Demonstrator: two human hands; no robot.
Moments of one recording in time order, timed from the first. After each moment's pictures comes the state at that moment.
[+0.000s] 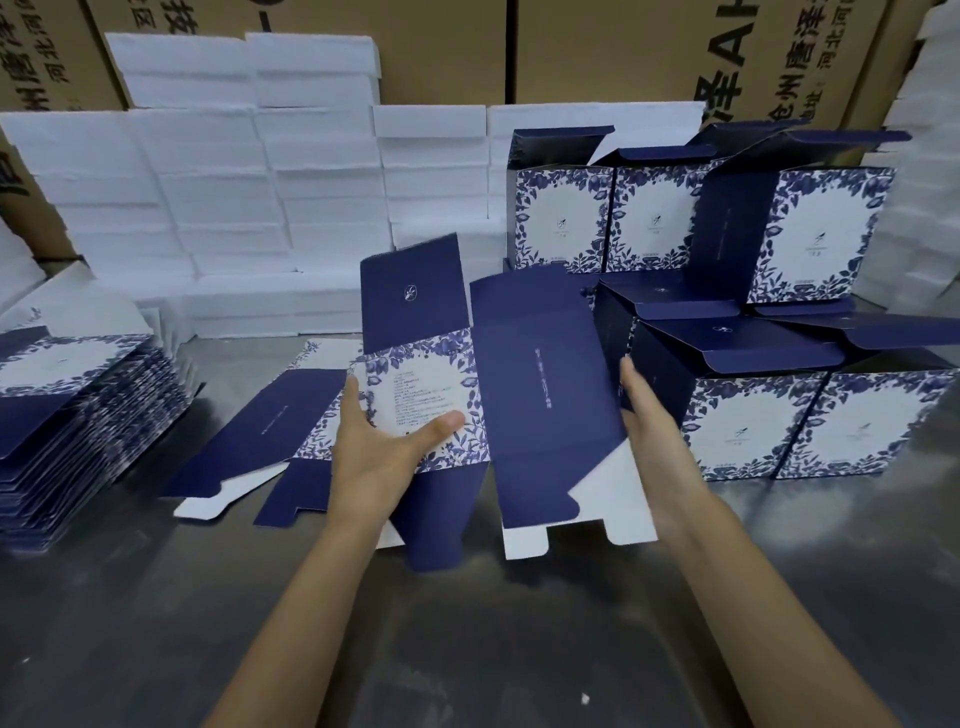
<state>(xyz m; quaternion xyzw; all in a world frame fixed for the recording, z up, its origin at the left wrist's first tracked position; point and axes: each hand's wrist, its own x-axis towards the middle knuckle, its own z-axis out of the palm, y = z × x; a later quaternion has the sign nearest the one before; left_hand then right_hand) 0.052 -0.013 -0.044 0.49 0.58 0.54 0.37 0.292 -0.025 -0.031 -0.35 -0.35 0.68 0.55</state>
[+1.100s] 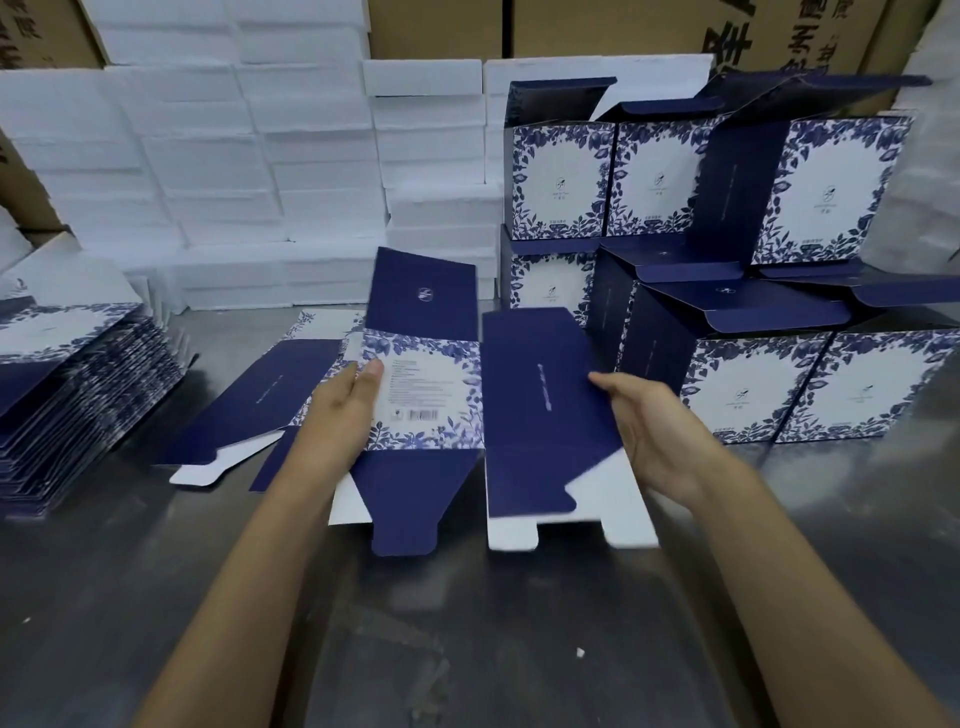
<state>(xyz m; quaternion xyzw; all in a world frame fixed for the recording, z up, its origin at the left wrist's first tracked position) 0.028 -0.014 -0.036 0.52 0.61 0.48 0.36 0.306 -0.022 -0.039 -0.43 -0.36 0.68 0.47</state>
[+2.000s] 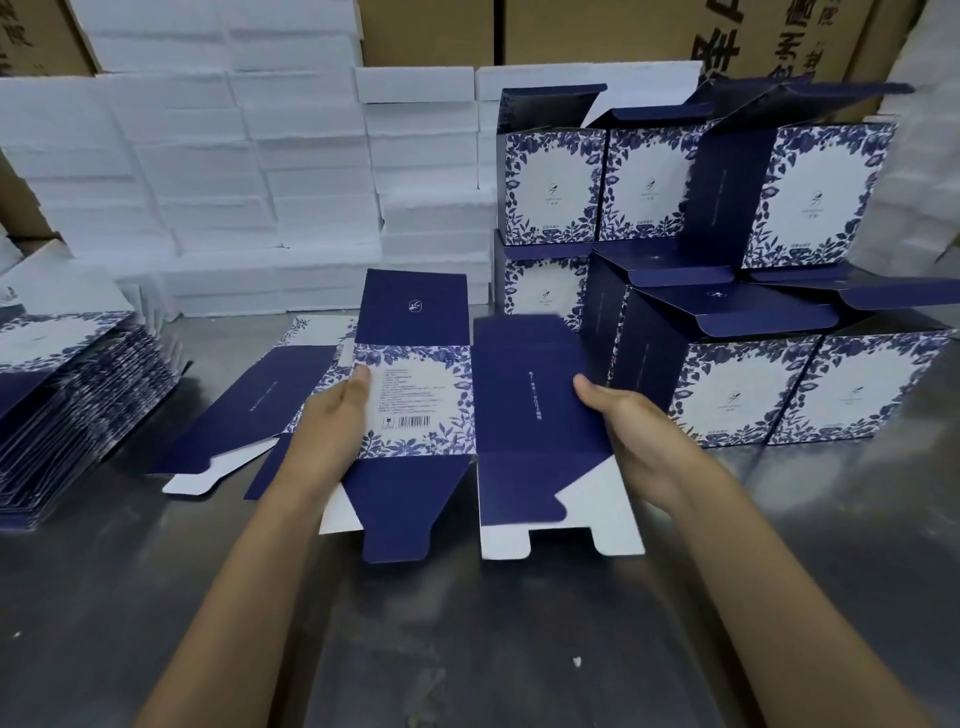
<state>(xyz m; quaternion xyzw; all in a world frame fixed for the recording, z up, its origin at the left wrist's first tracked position) 0.029 -0.011 -0.035 0.51 0.64 0.46 0.34 0.299 -0.017 -0.045 -0.51 -0.39 0.61 0.48</state>
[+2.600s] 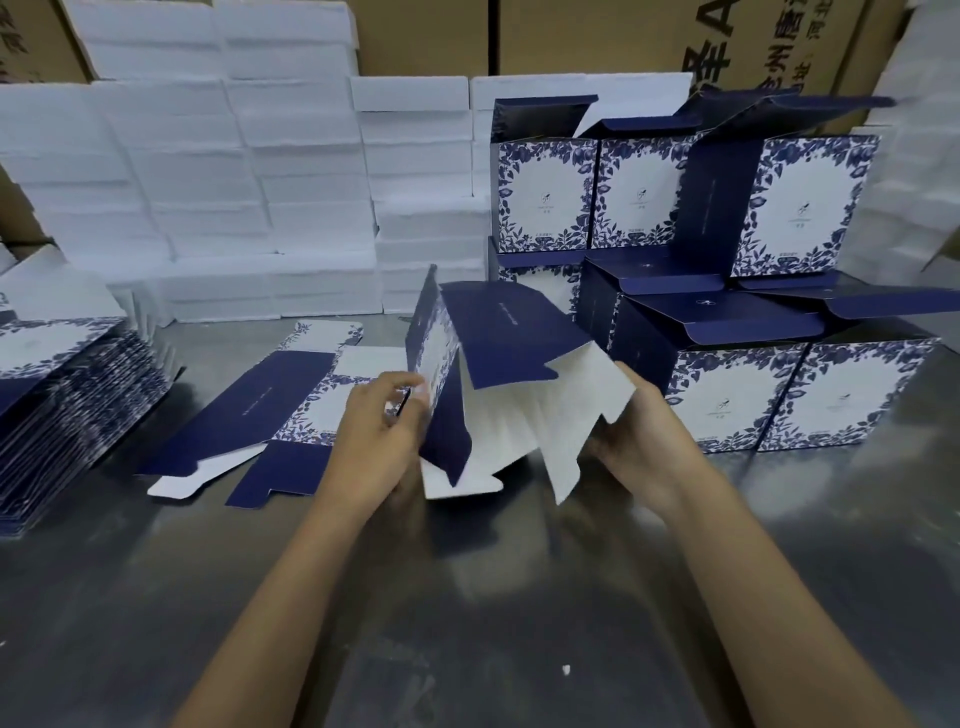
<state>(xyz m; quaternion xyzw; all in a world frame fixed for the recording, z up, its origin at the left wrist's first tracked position) 0.064 -0.018 -0.042 0.60 0.57 0.47 0.29 0.300 -0.036 -0.026 -0.40 -0.42 0.60 0.55</state>
